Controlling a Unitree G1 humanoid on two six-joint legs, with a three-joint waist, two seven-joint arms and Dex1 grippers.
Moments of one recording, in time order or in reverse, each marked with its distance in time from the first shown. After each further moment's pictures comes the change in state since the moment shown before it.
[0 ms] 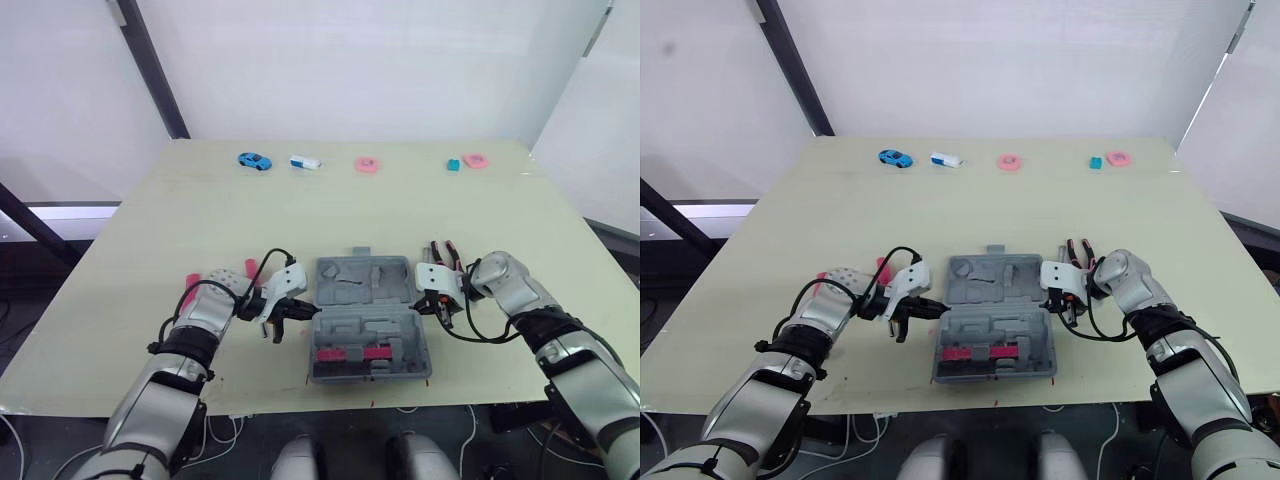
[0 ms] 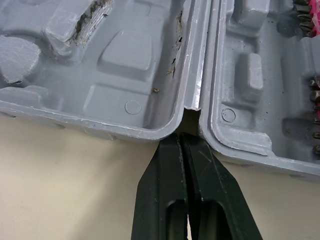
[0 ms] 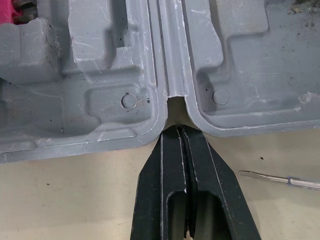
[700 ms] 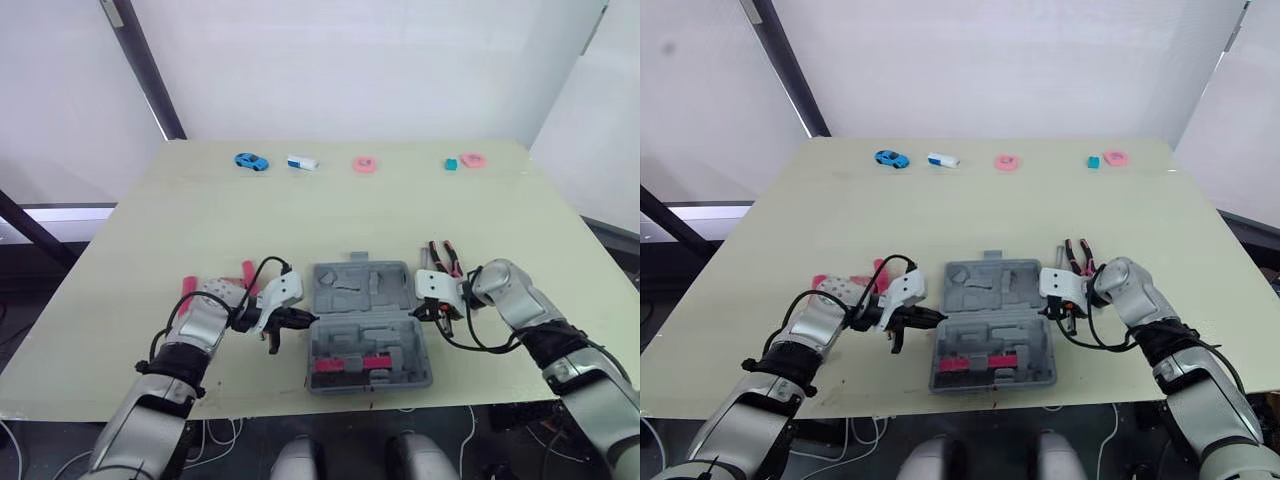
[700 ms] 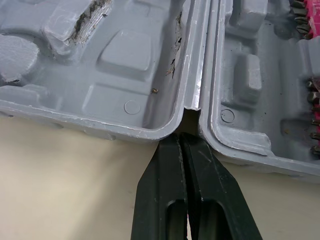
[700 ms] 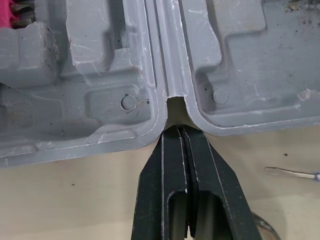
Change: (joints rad) left arm 0.123 0.032 0.020 -0.191 -0.030 0.089 0.002; right arm 0.109 -0.034 -0.001 -0.218 0.009 0.113 0.009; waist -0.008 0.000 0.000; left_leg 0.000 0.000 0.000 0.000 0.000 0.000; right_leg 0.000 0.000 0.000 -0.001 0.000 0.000
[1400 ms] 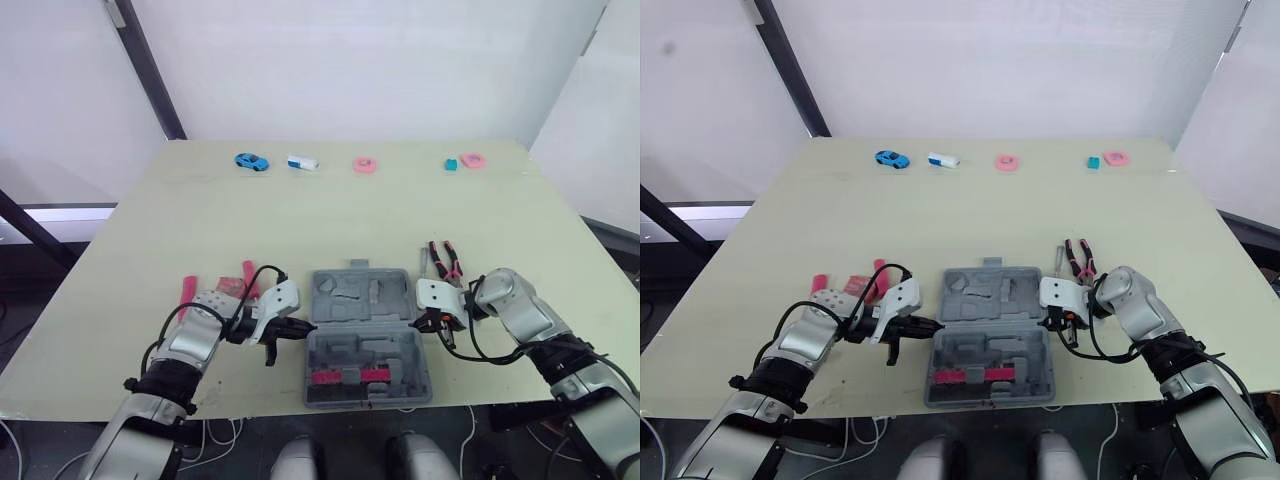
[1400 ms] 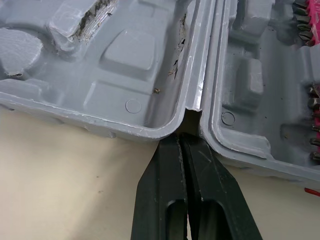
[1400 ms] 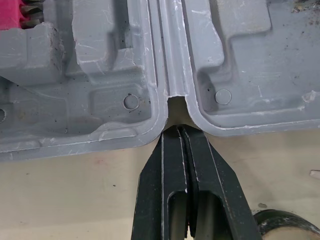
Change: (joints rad) left arm 0.098 0.026 0.014 -0.131 -0.028 0.059 0.010; right arm 0.085 -0.032 0.006 -0.147 0.031 0.081 0.020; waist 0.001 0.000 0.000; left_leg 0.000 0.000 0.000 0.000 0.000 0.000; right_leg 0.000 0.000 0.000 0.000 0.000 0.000
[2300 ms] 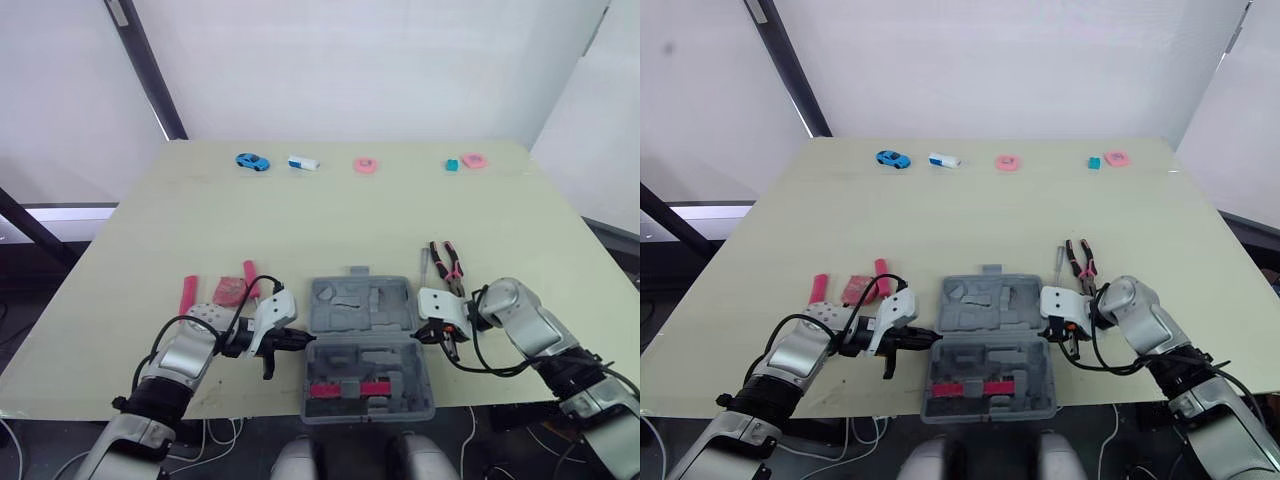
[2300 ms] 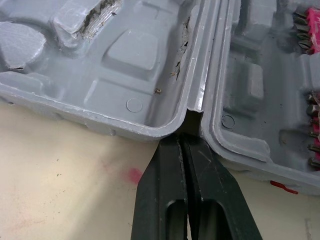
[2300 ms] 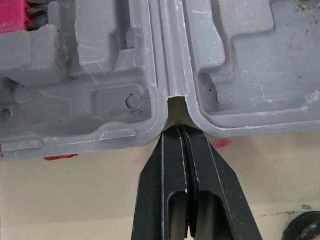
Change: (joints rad) left arm 0.090 0.029 0.000 -0.115 -0.048 0.054 0.028; right arm 0.070 -0.037 0.017 -0.127 0.029 0.075 0.002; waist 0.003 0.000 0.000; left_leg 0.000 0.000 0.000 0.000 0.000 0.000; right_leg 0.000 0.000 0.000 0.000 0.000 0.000
